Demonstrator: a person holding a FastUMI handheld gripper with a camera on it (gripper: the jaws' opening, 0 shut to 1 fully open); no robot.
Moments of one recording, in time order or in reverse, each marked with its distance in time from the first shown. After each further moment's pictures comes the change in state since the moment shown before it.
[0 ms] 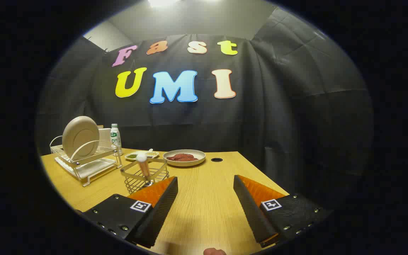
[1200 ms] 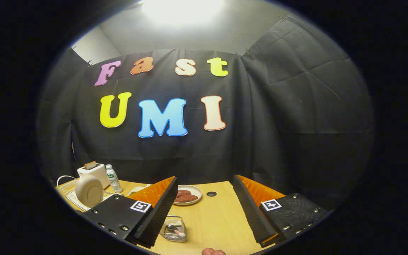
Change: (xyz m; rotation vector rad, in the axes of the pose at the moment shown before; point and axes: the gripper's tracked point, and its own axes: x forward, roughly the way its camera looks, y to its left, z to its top) arm -0.036 0.043 0.212 0.036 -0.074 -0.120
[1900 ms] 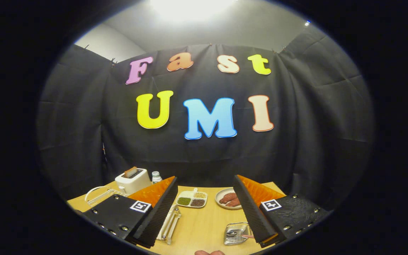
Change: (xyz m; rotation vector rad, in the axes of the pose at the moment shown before) arm 0.012 0.191 0.034 -0.001 0.096 0.257
